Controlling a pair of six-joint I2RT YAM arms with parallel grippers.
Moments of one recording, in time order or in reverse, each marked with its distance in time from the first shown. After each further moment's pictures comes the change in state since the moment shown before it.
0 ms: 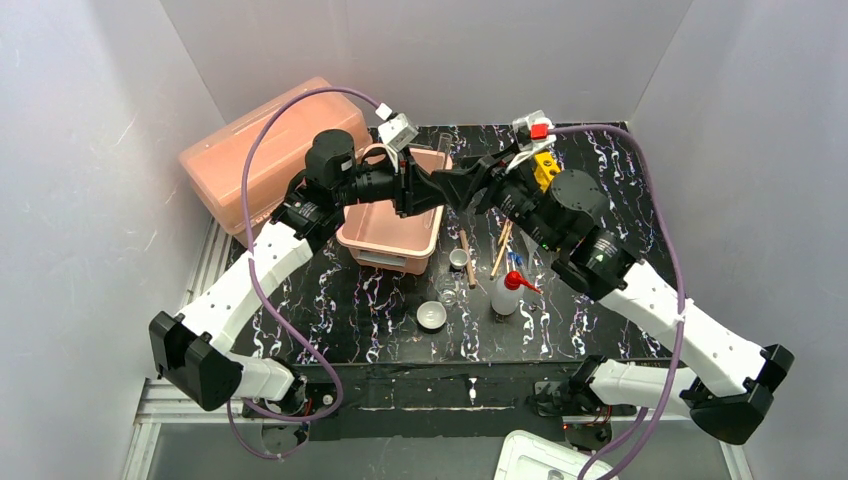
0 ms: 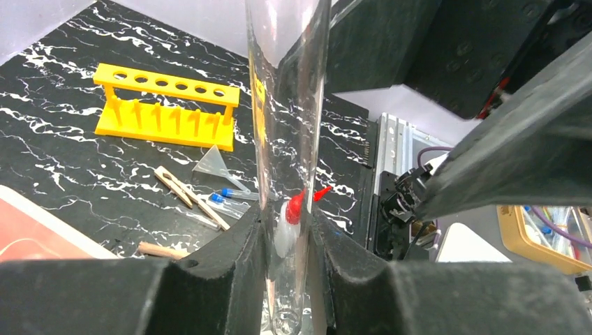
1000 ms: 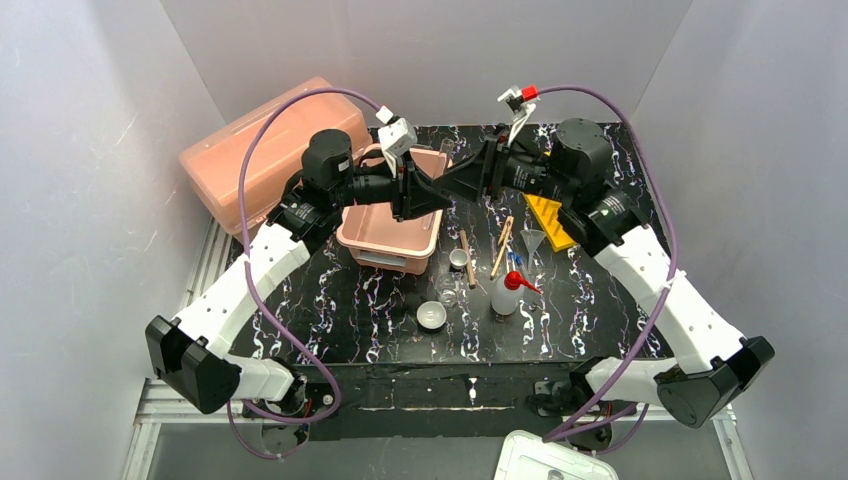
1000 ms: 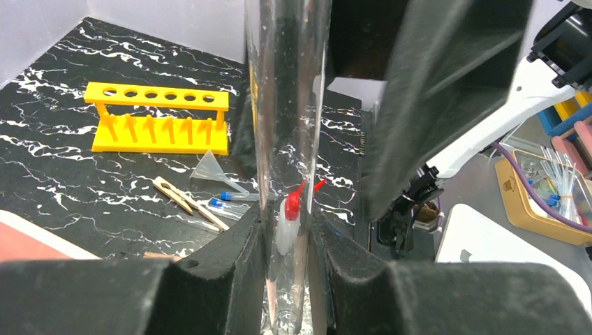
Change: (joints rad) left arm 0.000 -0.016 0.009 -0.025 0.061 0.084; right arm -0.276 0.147 0.197 -0.223 -0.707 0.184
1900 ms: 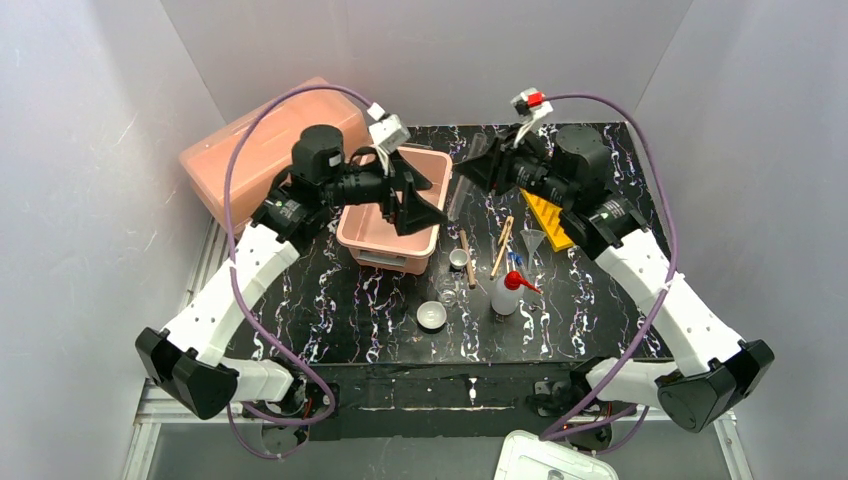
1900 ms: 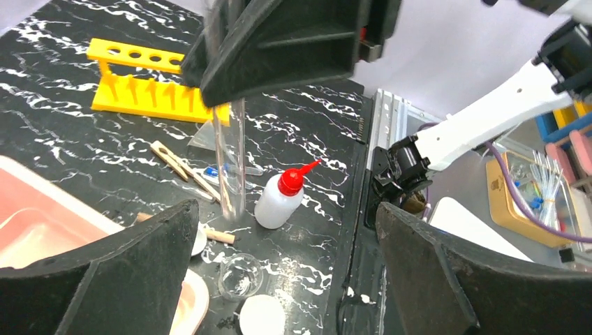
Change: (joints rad) left arm 0.022 -0.029 0.069 -0.206 -0.041 0.002; right arm -0.028 -0.017 -0.062 -0.017 0.253 -0.173
